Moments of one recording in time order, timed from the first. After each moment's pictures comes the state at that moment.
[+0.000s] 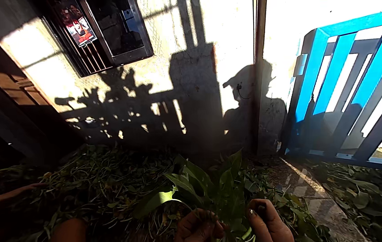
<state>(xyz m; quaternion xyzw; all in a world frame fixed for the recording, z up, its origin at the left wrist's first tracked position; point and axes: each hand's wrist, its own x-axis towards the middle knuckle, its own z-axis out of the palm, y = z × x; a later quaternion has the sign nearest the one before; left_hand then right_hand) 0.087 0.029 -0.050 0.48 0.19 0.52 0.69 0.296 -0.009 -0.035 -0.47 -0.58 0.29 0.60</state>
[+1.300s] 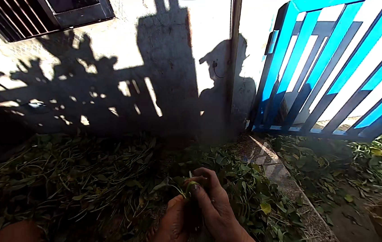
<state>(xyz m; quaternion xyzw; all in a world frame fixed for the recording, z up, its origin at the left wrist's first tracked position) 0.130 0.028 -0.062 0.20 0.47 0.44 0.74 0.257 0.016 -0.065 -0.36 -0.59 0.29 0.66</state>
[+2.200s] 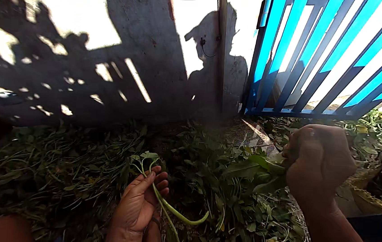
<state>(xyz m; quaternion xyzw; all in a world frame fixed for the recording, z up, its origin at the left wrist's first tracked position) 0.096 0.047 -0.022 0.22 0.48 0.52 0.67 0.420 -0.019 -0.008 -0.53 -0.52 -0.11 0.66</state>
